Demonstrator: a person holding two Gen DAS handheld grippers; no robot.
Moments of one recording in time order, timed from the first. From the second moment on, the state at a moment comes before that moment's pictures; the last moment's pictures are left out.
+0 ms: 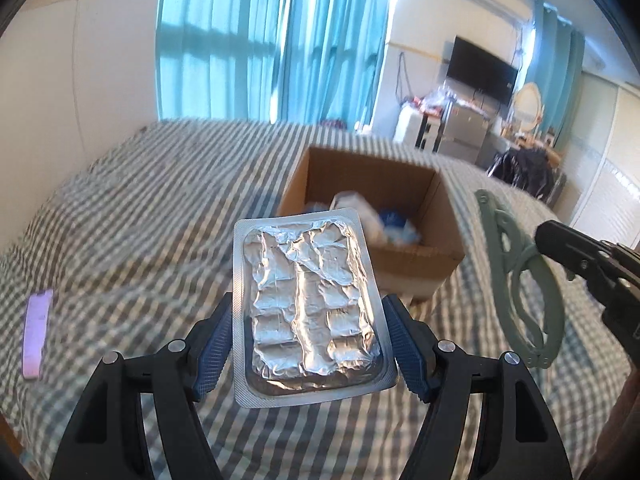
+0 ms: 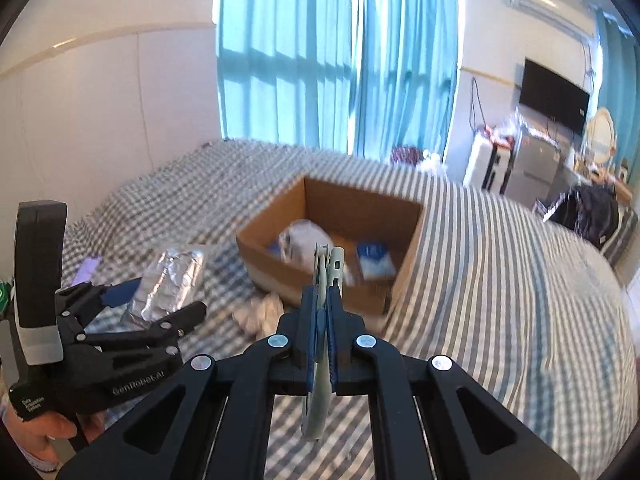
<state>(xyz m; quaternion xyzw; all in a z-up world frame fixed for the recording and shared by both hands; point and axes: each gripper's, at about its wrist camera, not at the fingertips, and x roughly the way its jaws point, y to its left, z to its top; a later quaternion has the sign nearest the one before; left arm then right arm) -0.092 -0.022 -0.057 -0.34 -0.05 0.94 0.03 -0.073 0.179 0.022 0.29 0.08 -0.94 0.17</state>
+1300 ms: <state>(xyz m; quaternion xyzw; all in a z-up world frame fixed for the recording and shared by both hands) -0.301 0.024 -0.096 -0.33 0.02 0.94 0.04 -0.305 0.170 -0.035 0.32 0.07 -0.93 0.16</state>
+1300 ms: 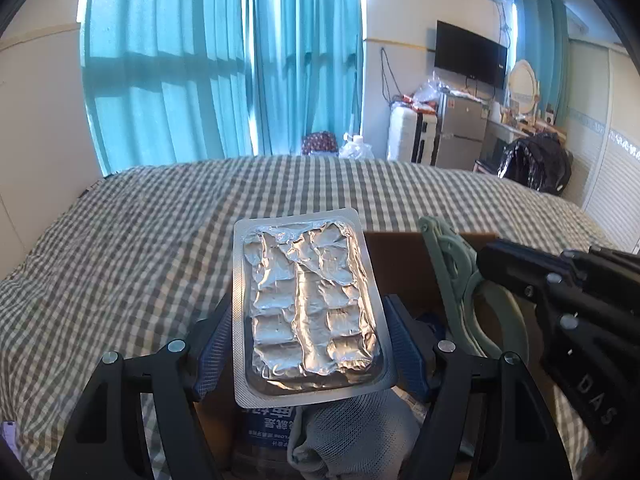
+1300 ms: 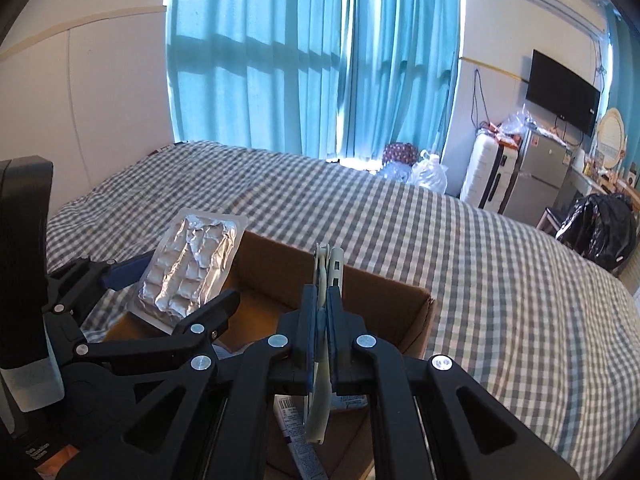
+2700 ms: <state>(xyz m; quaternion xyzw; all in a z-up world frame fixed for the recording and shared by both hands) -0.114 -0.044 0.015 -0.22 -0.01 0.98 -0.02 -0.079 0.219 0.077 0.23 0.03 -0.97 0.10</state>
